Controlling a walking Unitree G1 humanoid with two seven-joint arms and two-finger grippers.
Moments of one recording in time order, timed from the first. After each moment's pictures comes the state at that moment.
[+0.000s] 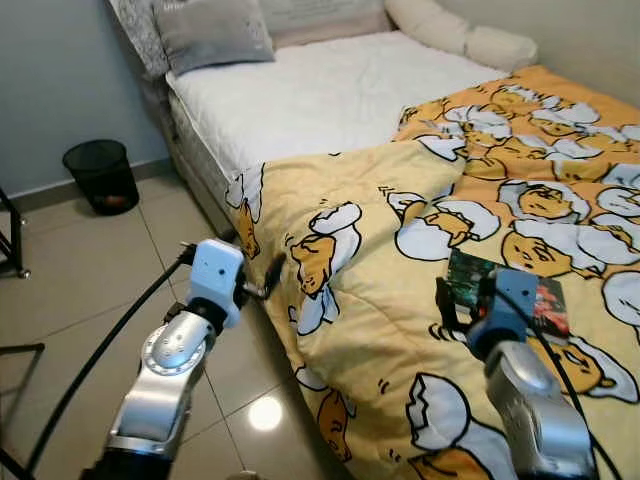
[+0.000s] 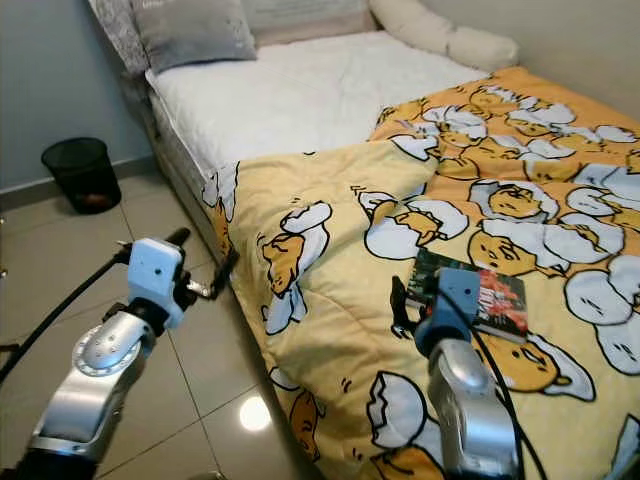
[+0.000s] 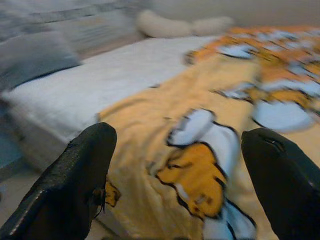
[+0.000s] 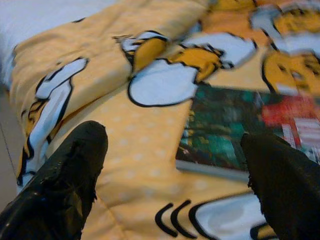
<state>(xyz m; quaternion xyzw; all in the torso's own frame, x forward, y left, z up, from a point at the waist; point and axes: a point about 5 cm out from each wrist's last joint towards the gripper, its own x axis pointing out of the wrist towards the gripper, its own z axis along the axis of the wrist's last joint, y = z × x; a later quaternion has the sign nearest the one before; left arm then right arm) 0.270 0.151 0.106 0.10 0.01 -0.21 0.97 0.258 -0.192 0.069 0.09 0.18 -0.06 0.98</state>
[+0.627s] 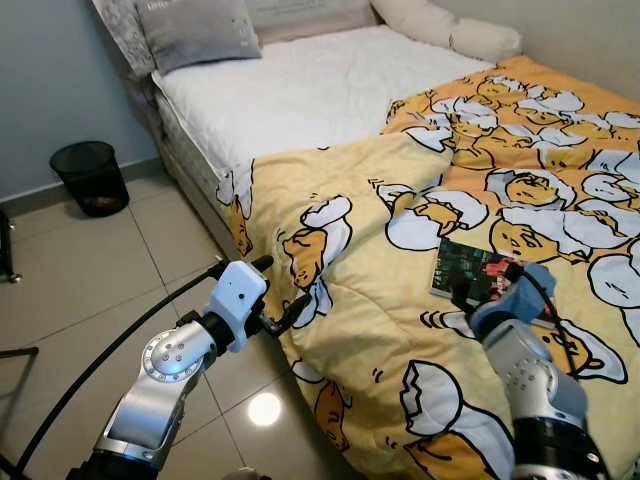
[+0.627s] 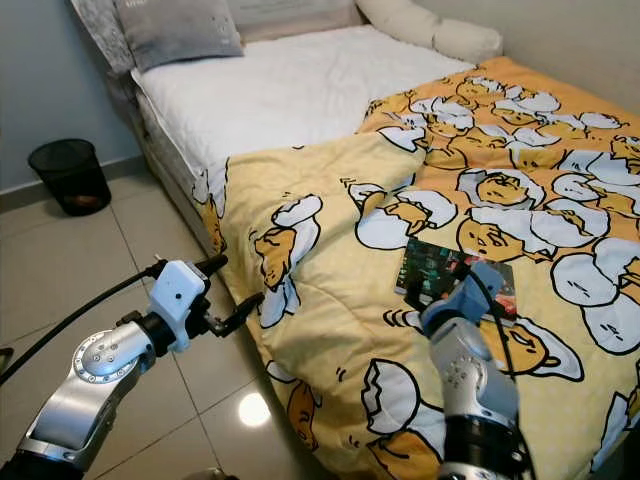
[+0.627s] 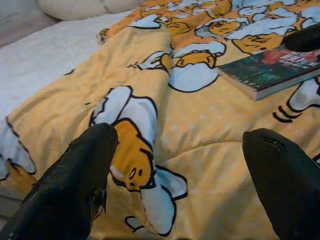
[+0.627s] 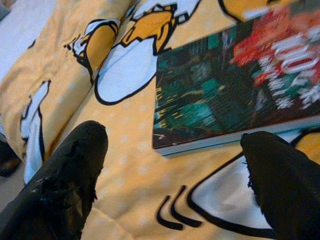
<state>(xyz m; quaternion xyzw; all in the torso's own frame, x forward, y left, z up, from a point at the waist) 0.258 0.144 0.094 0.13 0.05 -0.34 0.93 0.287 -0.202 0.056 0.29 0.21 -0.13 0.92</state>
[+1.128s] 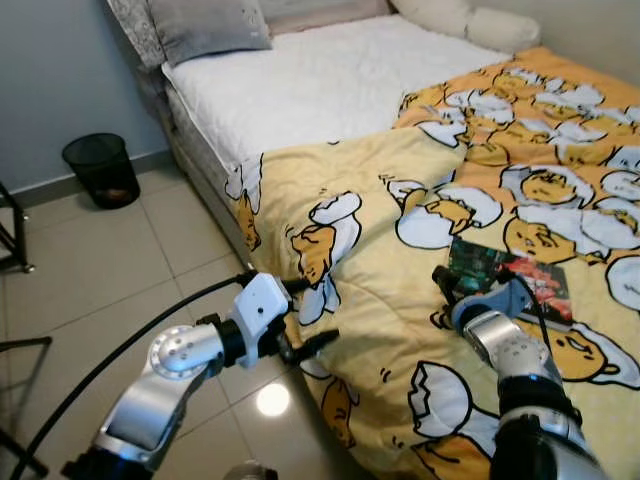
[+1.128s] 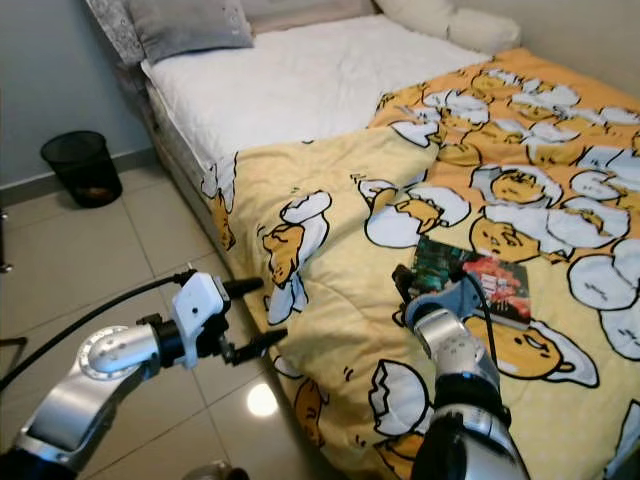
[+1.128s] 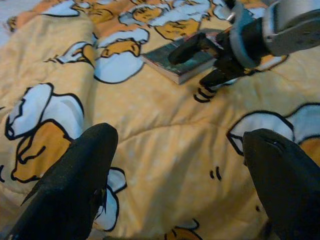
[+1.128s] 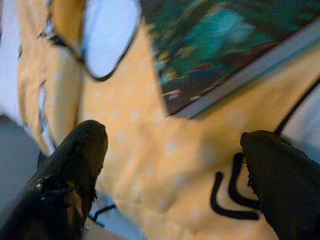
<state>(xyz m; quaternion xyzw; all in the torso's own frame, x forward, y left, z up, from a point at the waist) 0.243 0.125 0.102 0.13 0.08 -0.49 0.86 0.309 -0.203 0.028 0.47 0.26 -0.16 0.82</state>
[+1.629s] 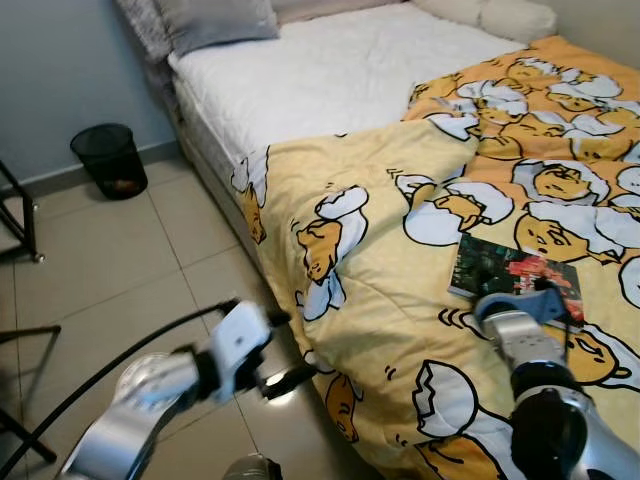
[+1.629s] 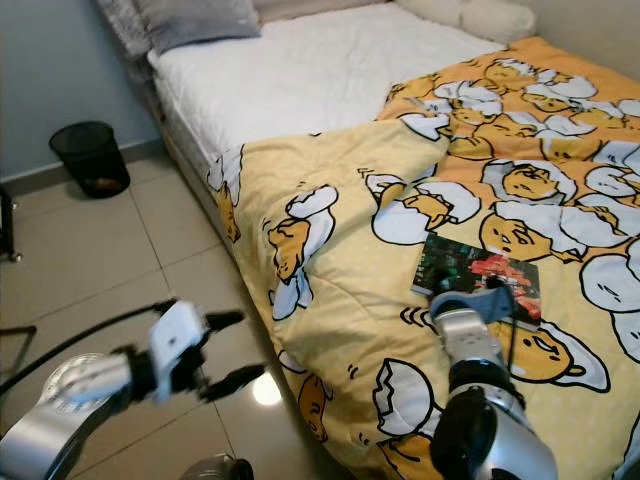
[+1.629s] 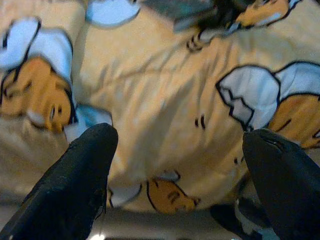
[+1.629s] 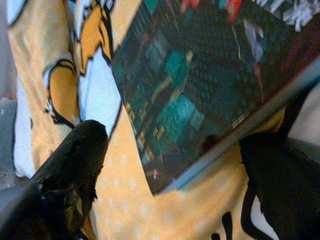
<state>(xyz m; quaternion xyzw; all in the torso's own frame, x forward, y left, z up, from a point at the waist) 0.211 0.152 0.081 0.12 0.16 -0.47 0.86 0.315 -0.236 0.030 0.54 0.16 -0.23 0.79</state>
